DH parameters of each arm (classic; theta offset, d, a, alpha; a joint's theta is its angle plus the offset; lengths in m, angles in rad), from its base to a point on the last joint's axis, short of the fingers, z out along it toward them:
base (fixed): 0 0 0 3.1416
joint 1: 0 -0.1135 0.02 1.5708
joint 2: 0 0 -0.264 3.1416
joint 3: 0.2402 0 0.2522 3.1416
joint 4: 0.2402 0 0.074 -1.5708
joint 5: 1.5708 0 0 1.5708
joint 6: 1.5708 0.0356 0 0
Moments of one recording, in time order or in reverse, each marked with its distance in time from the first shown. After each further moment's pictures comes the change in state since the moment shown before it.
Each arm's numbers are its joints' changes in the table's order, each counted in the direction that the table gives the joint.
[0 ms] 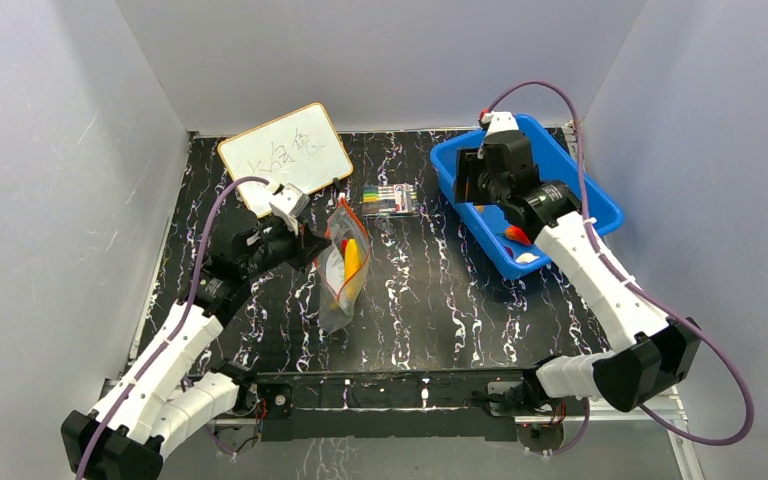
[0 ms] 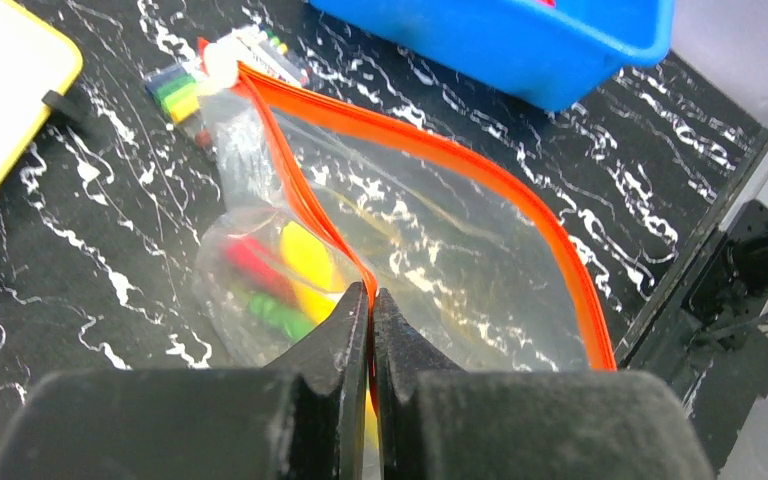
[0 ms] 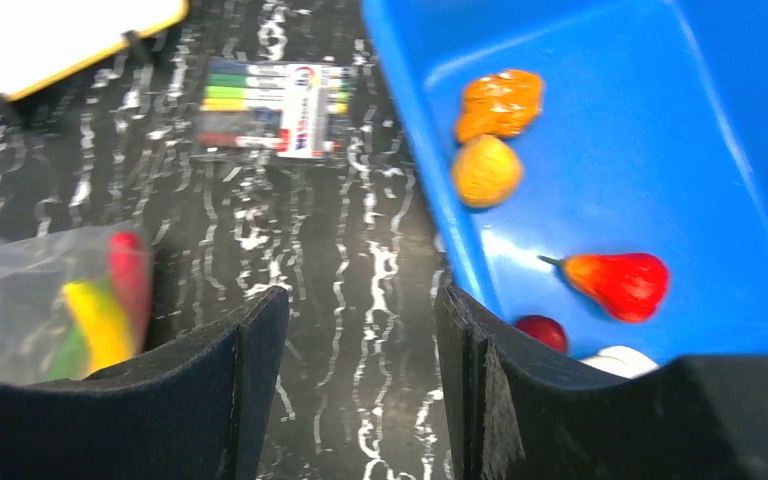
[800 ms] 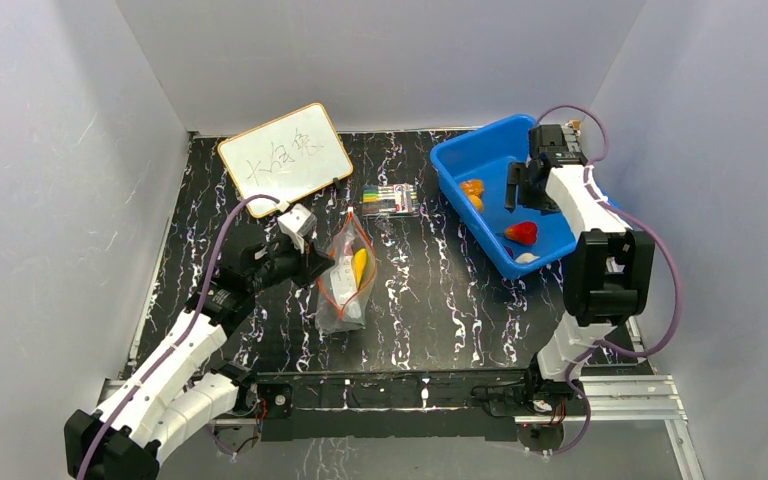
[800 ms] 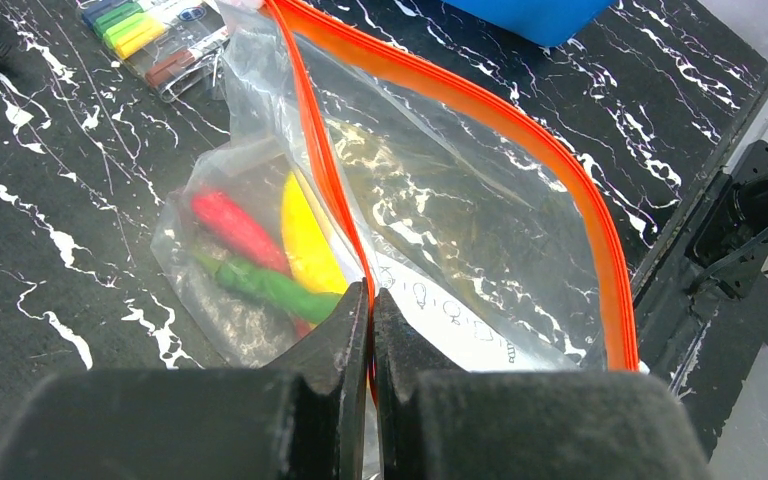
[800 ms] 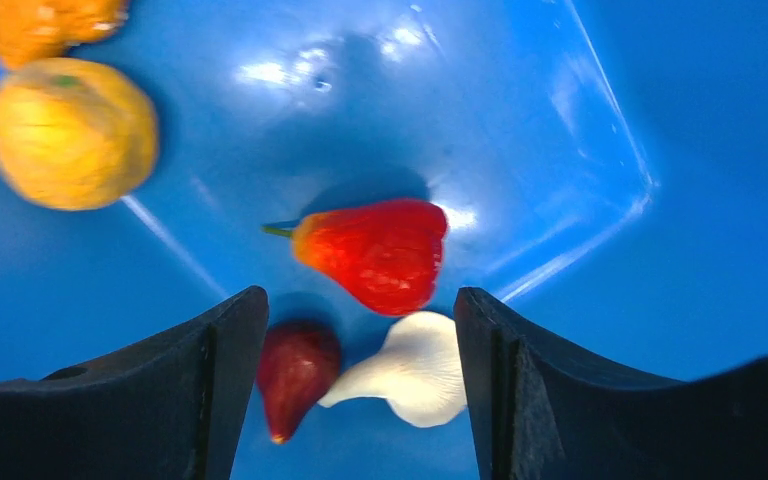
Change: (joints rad) left arm 0.024 -0.050 -0.151 -0.026 0.029 0.019; right arm 0.458 0.435 0.081 0.129 -0.041 -0.177
